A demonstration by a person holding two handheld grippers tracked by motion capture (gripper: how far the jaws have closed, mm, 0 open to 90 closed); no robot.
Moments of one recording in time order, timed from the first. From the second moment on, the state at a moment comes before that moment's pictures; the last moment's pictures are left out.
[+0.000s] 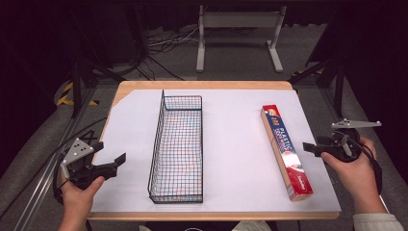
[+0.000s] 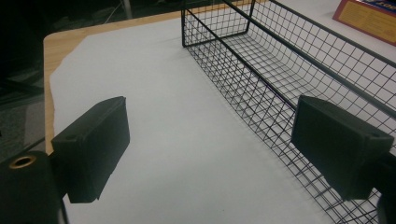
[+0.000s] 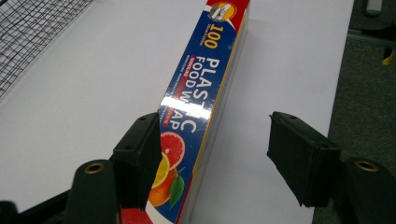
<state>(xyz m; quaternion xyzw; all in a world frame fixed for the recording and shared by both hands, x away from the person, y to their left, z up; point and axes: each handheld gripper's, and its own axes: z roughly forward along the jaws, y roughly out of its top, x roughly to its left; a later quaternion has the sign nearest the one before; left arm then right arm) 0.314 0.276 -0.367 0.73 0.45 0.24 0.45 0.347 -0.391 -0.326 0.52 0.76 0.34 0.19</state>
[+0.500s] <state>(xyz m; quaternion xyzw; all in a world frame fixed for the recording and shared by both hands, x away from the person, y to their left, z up) 0.313 0.281 -0.367 0.73 0.46 0.24 0.45 0.352 -0.376 -0.326 0.50 0.76 0.35 0.23</state>
